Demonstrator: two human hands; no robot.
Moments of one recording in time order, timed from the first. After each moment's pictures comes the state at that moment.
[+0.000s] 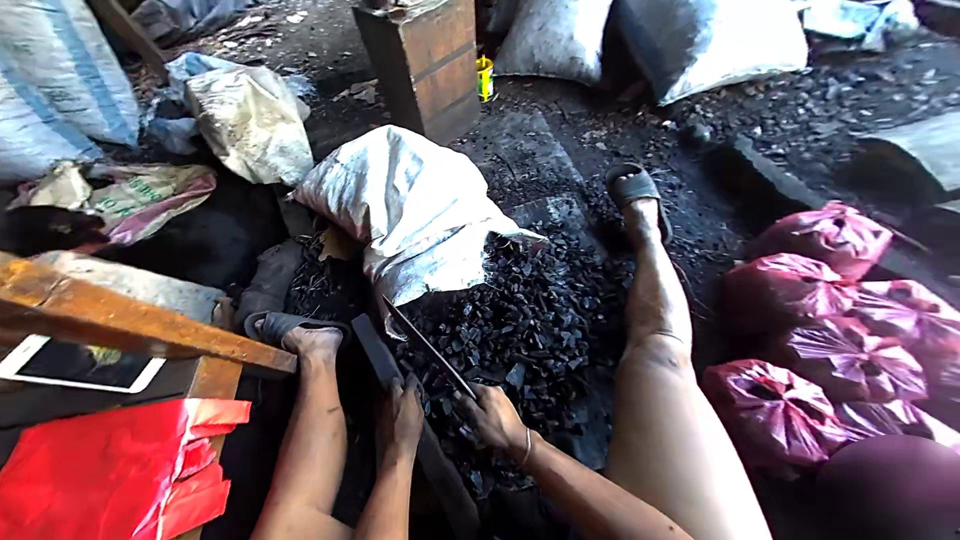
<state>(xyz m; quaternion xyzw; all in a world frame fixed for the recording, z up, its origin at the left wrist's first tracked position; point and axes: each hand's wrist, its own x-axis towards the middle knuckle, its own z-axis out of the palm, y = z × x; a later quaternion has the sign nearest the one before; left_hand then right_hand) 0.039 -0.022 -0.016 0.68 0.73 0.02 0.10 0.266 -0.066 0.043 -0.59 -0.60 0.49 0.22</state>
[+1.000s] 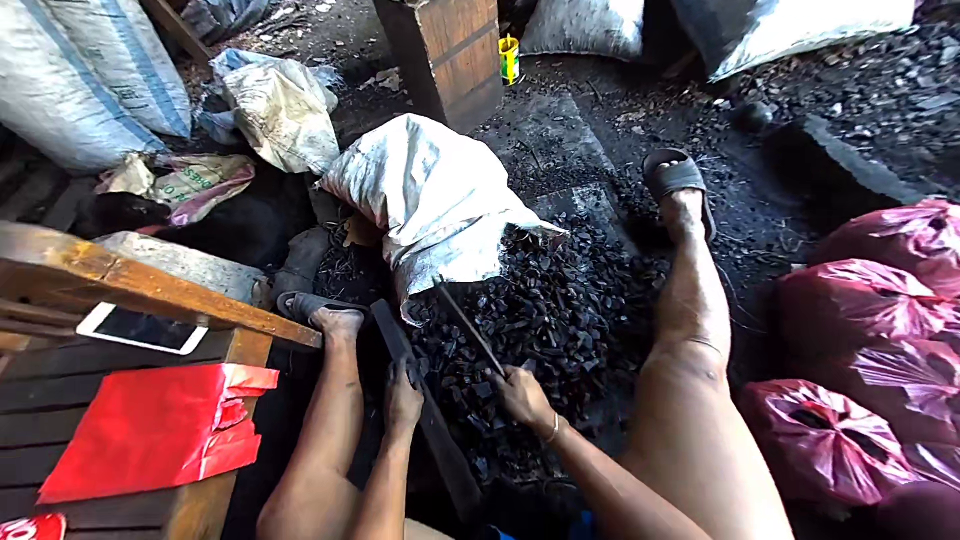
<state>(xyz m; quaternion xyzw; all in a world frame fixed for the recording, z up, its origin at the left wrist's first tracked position) 0.024 -0.027 0.016 0.62 0.76 0.14 0.14 0.303 -0.053 0.041 -0.64 -0.54 0.52 0.17</state>
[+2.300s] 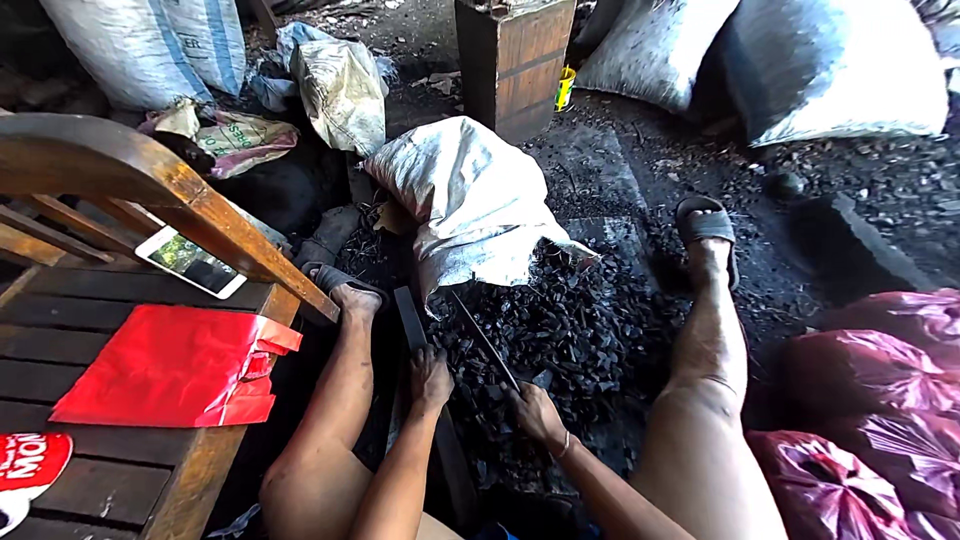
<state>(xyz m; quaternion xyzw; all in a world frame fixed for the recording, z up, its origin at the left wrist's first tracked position) 0.056 -0.004 -0.004 0.67 0.73 -0.07 0.10 0.299 -0.065 0.014 -0.65 -0.59 0.47 0.10</state>
